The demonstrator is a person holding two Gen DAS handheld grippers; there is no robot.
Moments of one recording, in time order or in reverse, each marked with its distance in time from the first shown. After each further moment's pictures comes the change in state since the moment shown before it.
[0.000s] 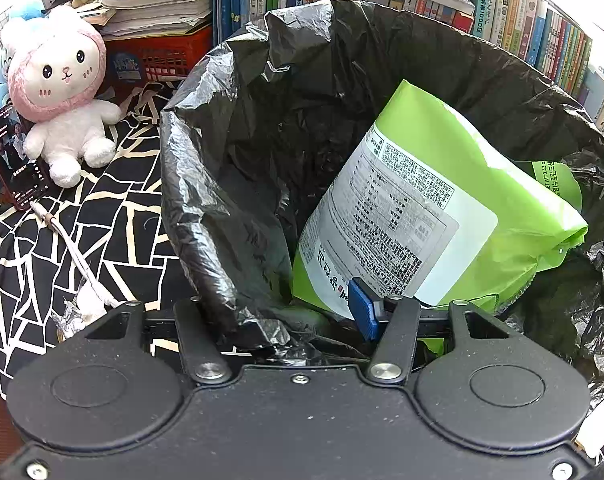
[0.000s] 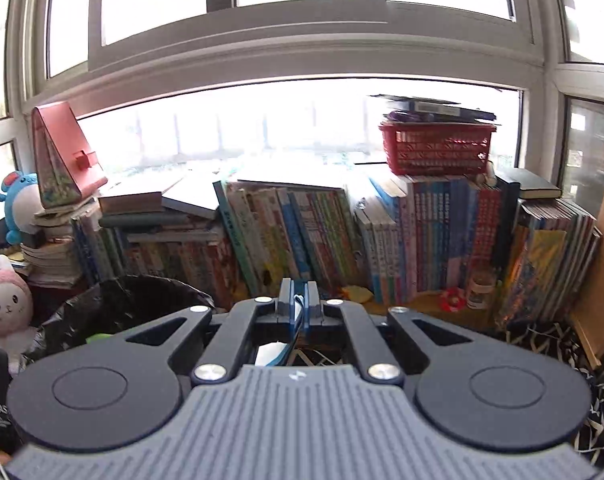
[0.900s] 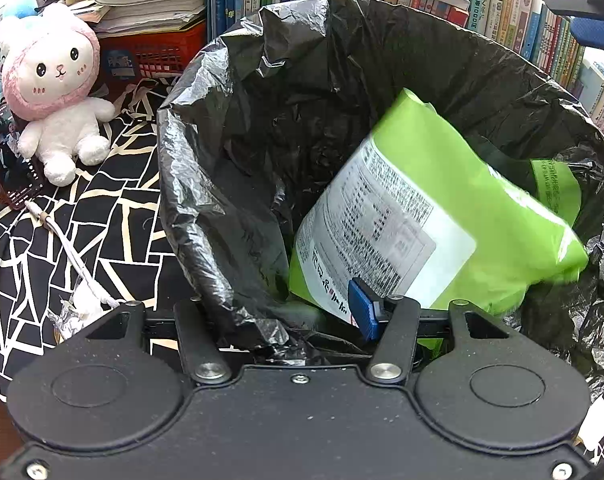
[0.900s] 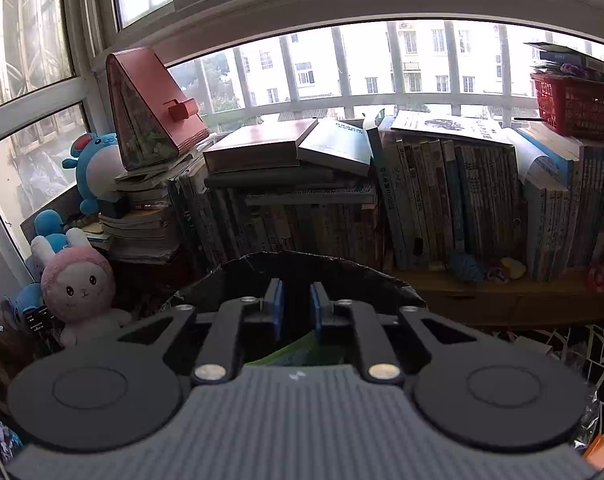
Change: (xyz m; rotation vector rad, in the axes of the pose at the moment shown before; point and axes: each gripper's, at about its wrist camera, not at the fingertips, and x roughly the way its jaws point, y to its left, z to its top) left arm 0.001 0.000 -0.001 0.006 0.011 -0.015; right arm 0.083 0.131 -0.008 -0.007 0.146 0.238
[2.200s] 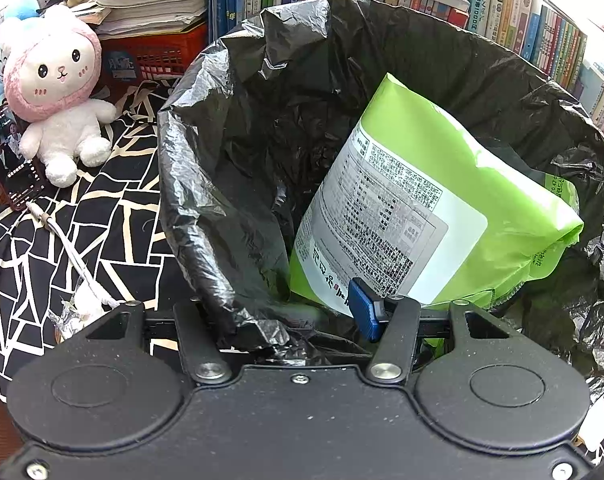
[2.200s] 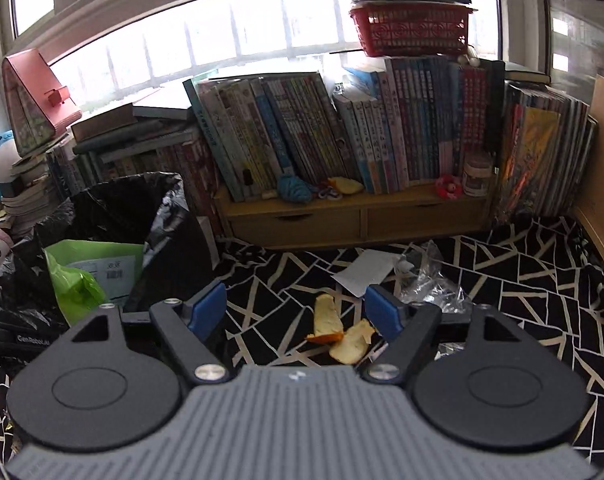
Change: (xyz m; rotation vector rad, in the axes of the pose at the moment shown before) left arm 0.000 -0.001 -0.001 -0.003 -0.007 0.005; right arm -0.084 -0.132 -0.102 0.137 0.045 -0.279
